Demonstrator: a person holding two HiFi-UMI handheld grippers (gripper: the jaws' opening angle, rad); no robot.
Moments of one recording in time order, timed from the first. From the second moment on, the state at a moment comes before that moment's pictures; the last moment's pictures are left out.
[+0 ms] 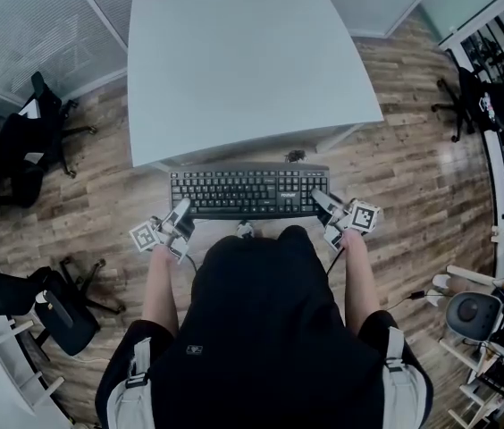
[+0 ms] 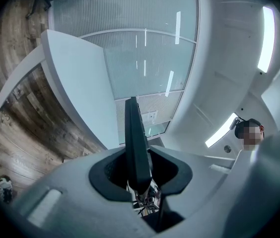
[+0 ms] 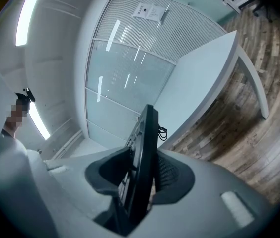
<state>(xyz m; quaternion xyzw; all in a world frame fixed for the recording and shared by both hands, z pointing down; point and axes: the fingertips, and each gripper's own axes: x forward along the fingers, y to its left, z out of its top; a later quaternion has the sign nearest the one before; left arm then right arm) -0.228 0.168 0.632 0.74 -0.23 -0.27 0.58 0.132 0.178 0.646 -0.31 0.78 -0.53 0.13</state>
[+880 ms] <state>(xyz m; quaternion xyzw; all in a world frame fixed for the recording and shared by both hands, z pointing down) -0.188 0.106 0.622 0.71 -0.32 -0.29 0.55 0.162 0.041 0.652 -0.22 0.80 -0.55 0.08</state>
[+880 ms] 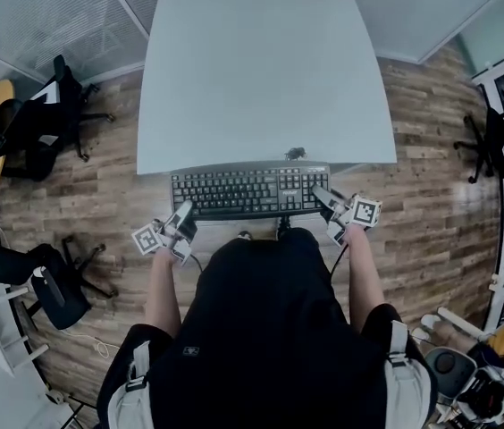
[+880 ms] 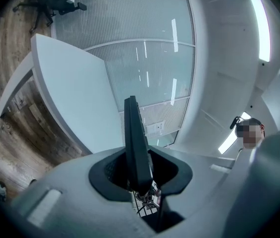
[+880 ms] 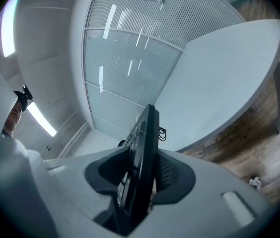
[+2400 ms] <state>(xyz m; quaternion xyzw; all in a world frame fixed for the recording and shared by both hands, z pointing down) -0.155 -0.017 0.653 0.70 -0.36 -0.28 0.56 0.180 -0.115 0.673 -0.19 0.79 -0.58 0.02</state>
